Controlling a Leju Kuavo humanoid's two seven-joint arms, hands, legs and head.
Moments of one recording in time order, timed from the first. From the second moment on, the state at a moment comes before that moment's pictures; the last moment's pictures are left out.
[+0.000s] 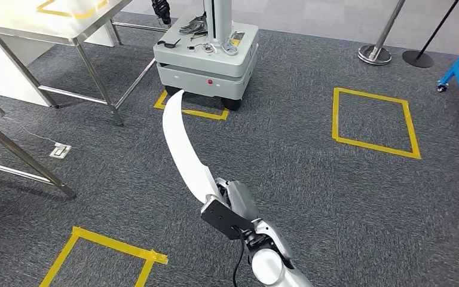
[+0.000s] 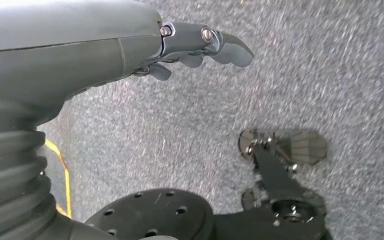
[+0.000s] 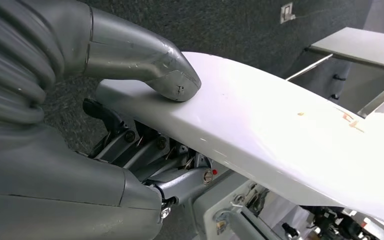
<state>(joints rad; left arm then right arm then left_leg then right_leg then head) -0.11 -0.16 0.91 -0.21 -0.98 -0.12 -0.12 -0.02 0.13 0.55 -1.37 0.71 -0.20 -0.36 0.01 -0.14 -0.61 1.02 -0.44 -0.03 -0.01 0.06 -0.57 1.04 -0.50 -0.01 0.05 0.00</state>
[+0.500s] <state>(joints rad) -0.11 -0.15 0.92 -0.21 -0.97 -0.13 -0.12 -0.02 0.14 0.55 -1.36 0.71 -0.19 -0.37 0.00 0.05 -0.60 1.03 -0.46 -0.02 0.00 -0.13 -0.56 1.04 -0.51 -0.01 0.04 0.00</state>
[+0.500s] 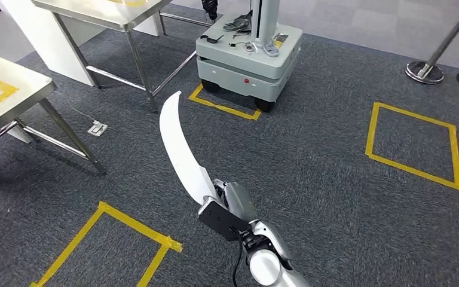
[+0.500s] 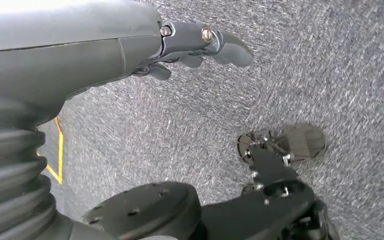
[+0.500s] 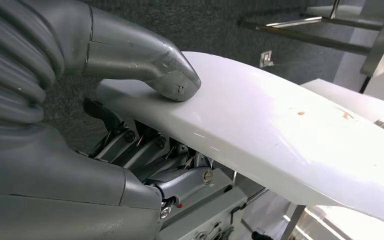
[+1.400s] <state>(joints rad) -0.12 -0.14 0.92 -0.21 -0.99 -0.13 -0.10 -0.01 0.14 0.55 -1.36 0.71 -0.19 -0.37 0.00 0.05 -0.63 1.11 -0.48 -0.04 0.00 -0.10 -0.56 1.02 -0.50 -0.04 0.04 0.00</state>
